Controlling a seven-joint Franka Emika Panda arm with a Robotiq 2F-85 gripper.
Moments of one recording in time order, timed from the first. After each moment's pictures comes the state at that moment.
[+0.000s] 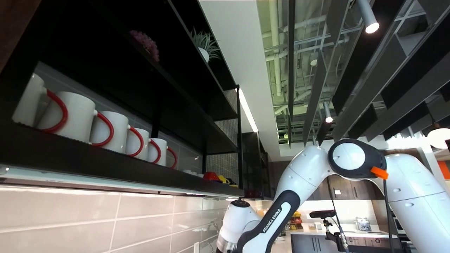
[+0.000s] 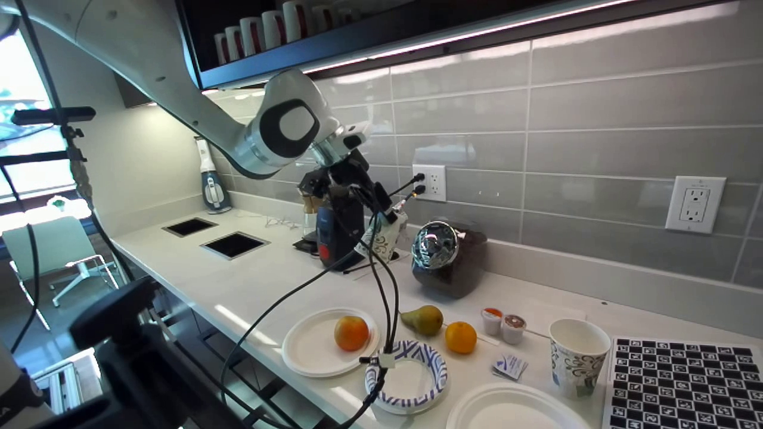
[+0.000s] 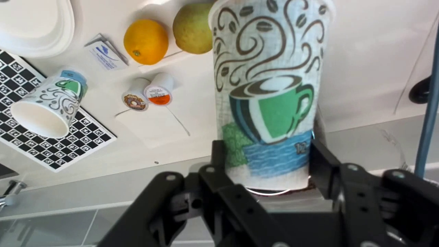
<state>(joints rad) -0.15 0.21 -0.14 -2.13 -0.45 2.83 0.48</state>
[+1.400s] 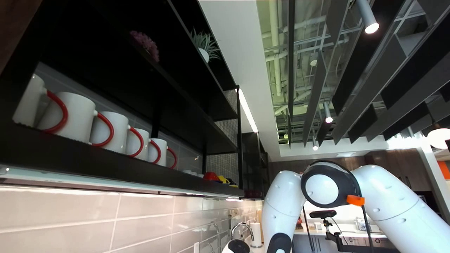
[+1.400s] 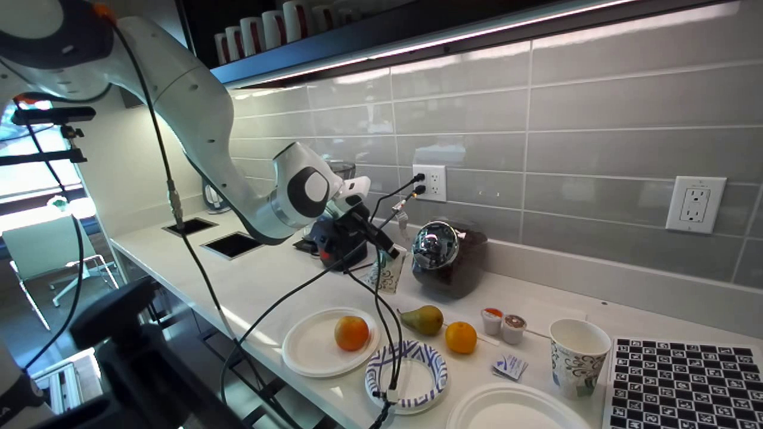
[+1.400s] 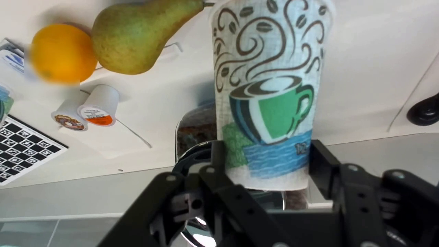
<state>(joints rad) 0.20 0.53 -0.50 -2.10 -0.59 3.22 0.79</state>
